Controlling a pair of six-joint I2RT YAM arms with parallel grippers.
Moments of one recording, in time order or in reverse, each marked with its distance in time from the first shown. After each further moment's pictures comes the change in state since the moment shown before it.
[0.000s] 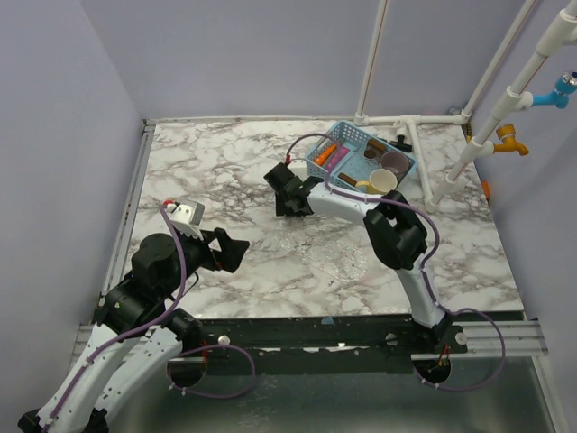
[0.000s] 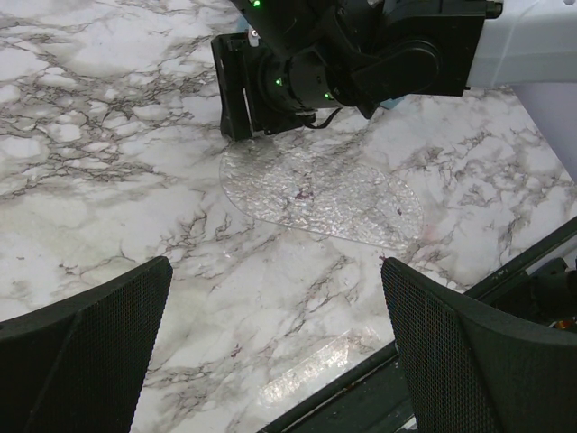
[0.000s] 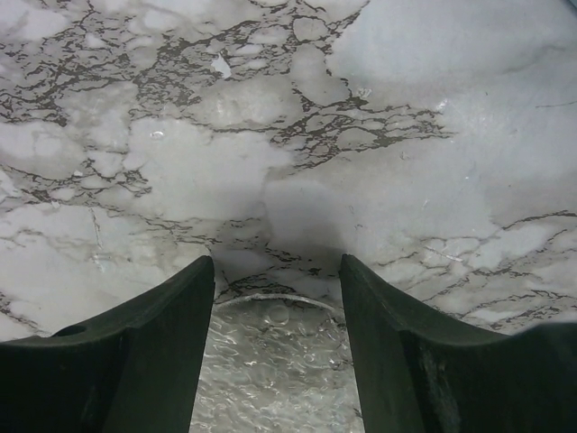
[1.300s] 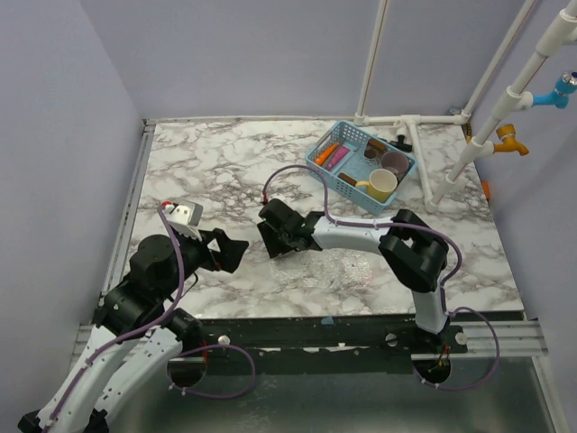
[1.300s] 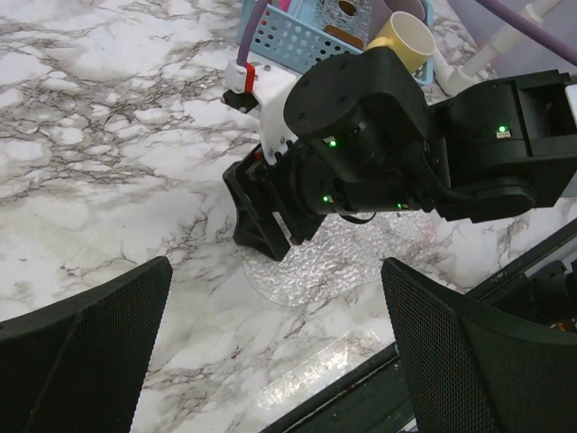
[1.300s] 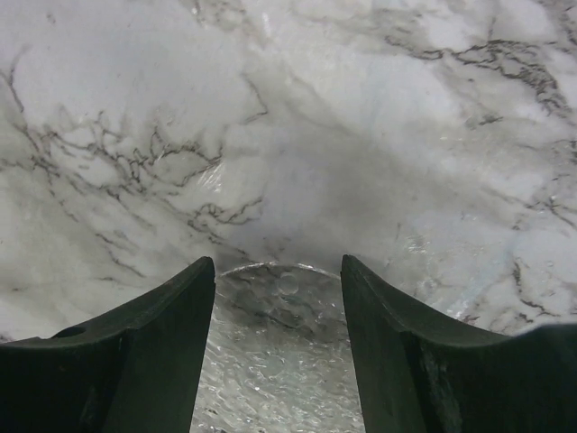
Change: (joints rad) left arm 0.000 -0.010 0.000 0.000 -0.006 0.000; right arm 0.178 -0.229 -0.372 0.225 -0.238 -0.200
